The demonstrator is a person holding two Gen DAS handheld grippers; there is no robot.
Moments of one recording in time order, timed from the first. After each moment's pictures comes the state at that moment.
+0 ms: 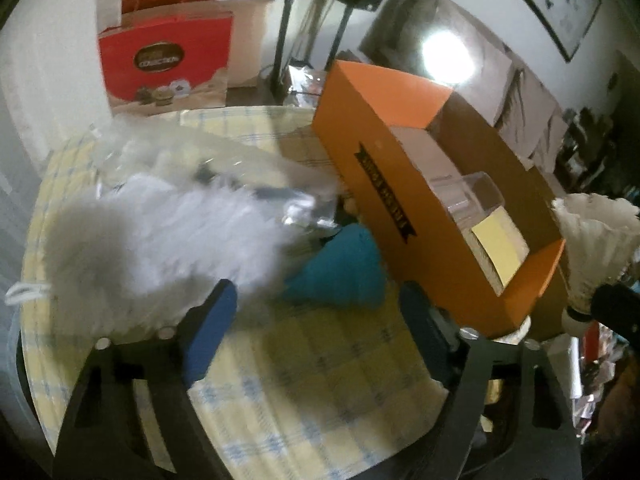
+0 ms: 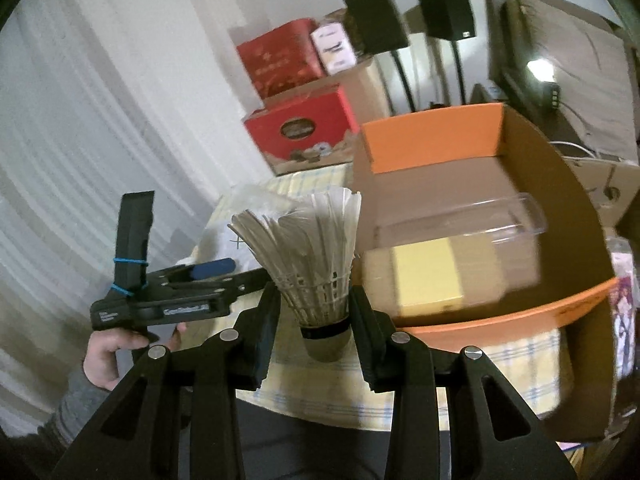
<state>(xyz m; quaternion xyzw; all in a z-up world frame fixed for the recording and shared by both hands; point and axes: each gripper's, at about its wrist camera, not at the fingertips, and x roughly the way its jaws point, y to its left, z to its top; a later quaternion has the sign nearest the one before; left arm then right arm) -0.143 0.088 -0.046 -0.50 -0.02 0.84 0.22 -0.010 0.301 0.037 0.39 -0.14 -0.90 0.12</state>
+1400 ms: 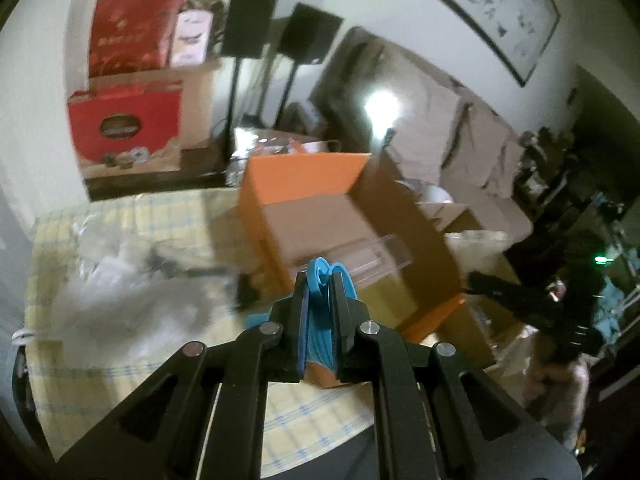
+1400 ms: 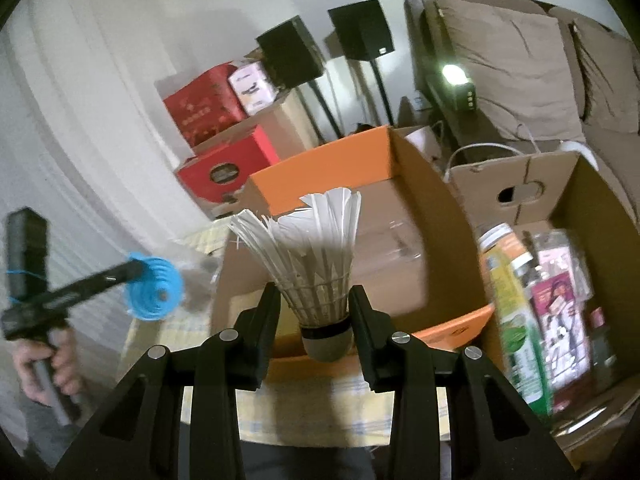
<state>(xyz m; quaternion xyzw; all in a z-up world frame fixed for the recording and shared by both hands) -0.122 0.119 0.066 -0.43 -0.06 0.85 0.29 -0.008 0.421 0.046 0.37 -0.18 -0.91 0.02</state>
